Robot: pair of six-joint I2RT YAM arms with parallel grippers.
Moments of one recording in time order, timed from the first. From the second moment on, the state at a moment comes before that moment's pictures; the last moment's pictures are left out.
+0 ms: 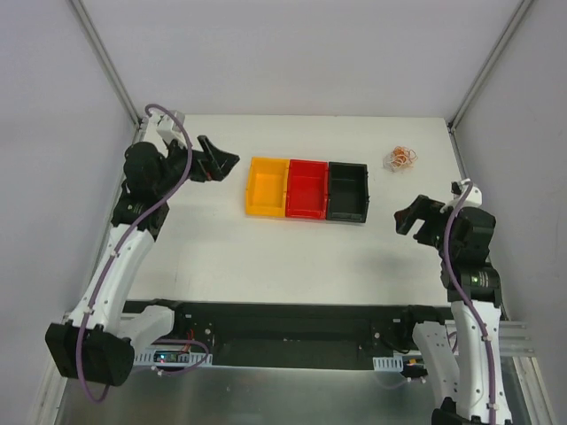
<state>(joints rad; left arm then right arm) -0.13 0.97 0.94 -0.10 0.47 -0.45 -0.05 0.54 0.77 -0.67 -0.16 0.28</state>
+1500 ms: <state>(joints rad) -0.11 1.19 1.08 -0.16 0.58 -0.44 -0.10 2.17 1.68 -0.37 0.08 0.64</state>
